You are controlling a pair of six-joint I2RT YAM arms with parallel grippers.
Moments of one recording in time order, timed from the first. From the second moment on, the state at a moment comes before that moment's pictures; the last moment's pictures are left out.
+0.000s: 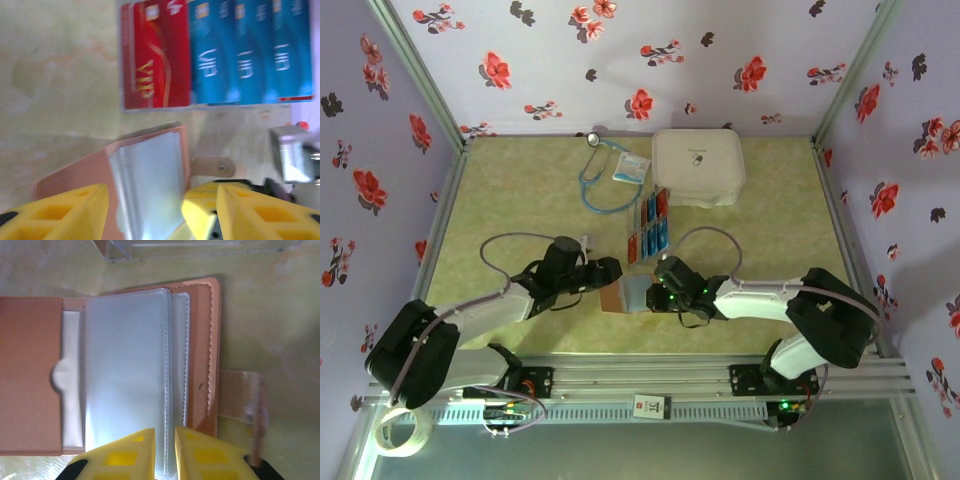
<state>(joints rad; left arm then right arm) -0.68 1.25 0.49 0.11 0.27 -0.91 0.96 1.48 0.59 -0.03 -0.07 0.88</state>
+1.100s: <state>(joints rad) -0.80 1.34 0.36 0.28 0.16 -1.02 1.00 1.48 0.51 0.12 -0.06 0.98</state>
